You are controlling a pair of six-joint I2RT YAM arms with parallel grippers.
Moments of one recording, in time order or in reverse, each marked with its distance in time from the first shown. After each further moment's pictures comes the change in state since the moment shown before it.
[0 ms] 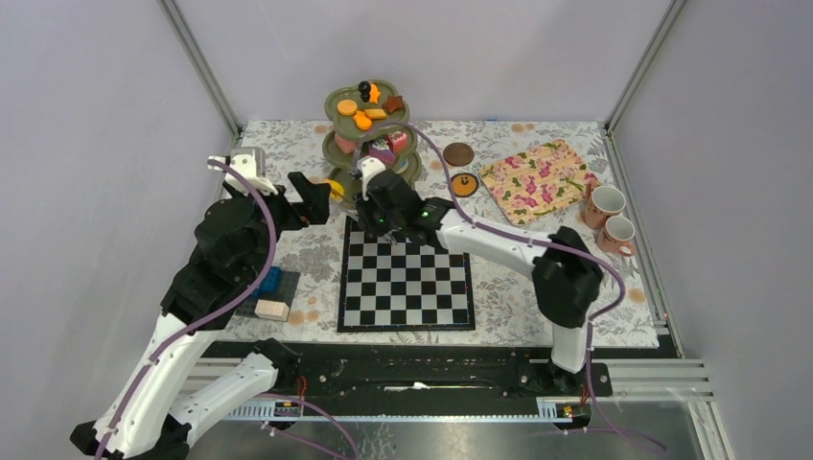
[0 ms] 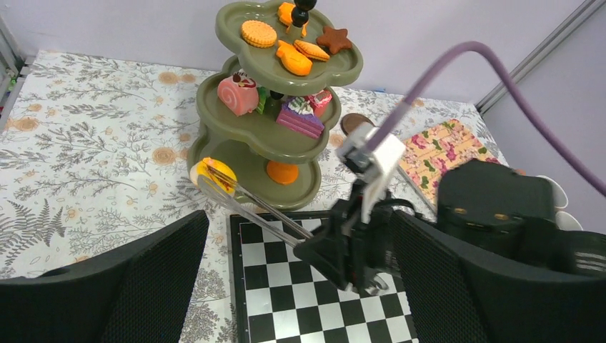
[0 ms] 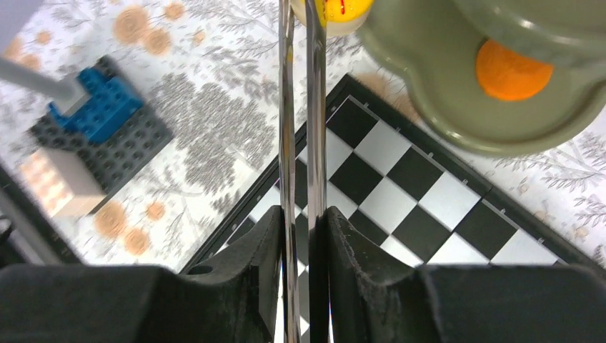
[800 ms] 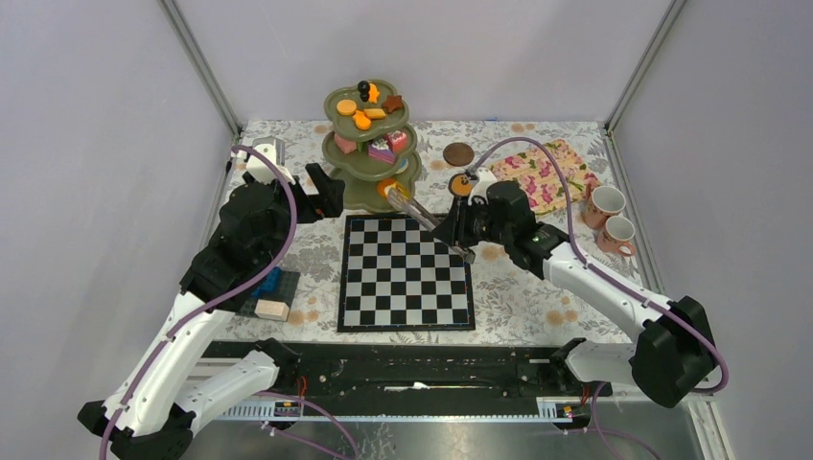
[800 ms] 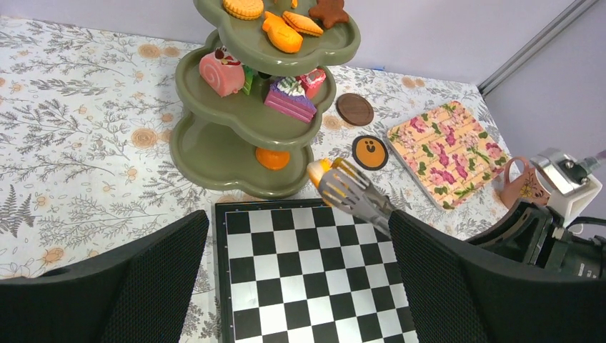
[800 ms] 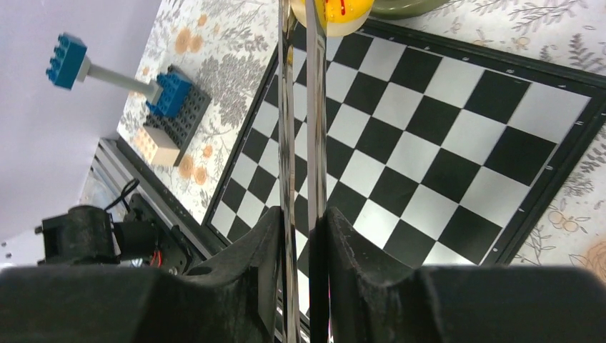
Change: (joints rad) left arm 0.000 0.087 0.003 0.010 0.023 -0.047; right arm -0.343 -0.587 -0.597 0.095 -0.328 0.269
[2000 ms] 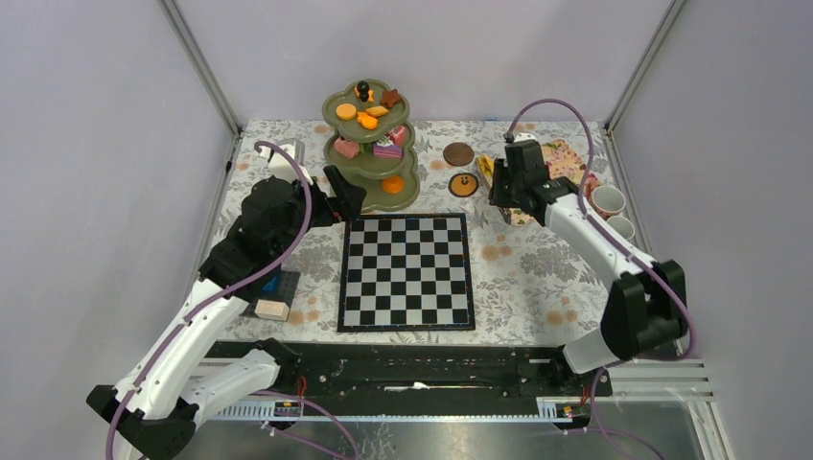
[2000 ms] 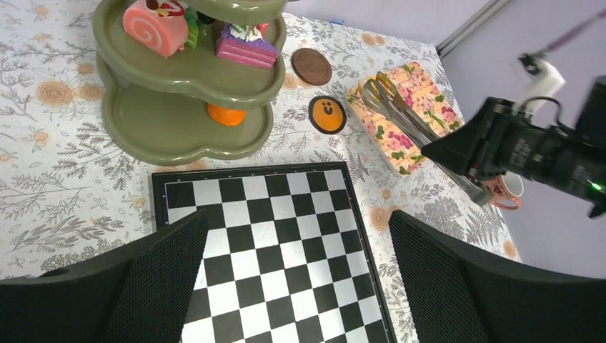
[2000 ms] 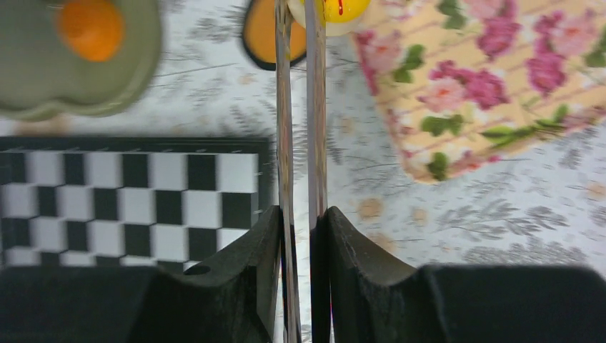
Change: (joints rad) left arm 0.000 0.061 -0.051 0.041 0.151 -0.121; right arm -0.255 0.281 0.331 -0.354 0.435 -0.216
